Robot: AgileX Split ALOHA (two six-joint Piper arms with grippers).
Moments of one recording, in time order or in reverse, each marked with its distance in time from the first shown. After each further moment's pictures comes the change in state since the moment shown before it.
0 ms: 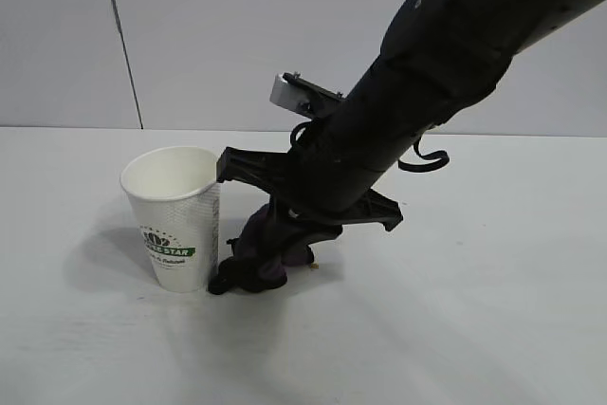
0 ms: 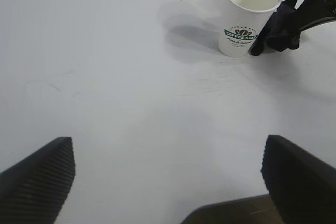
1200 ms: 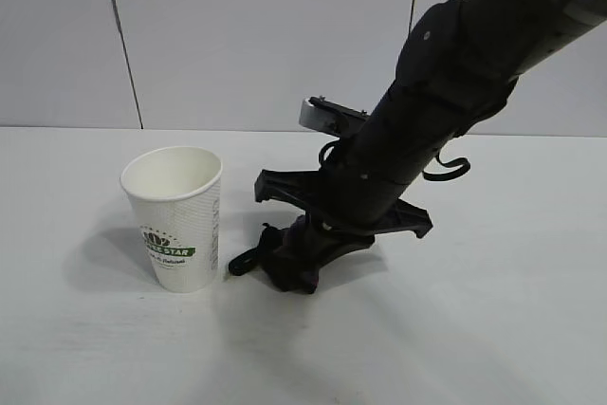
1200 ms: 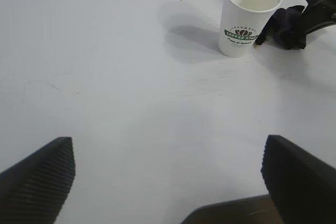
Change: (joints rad) left arm 0.000 0.000 0.000 0.000 -0.001 0.000; right arm -0.094 0.033 -0.015 -0.174 0.043 0.110
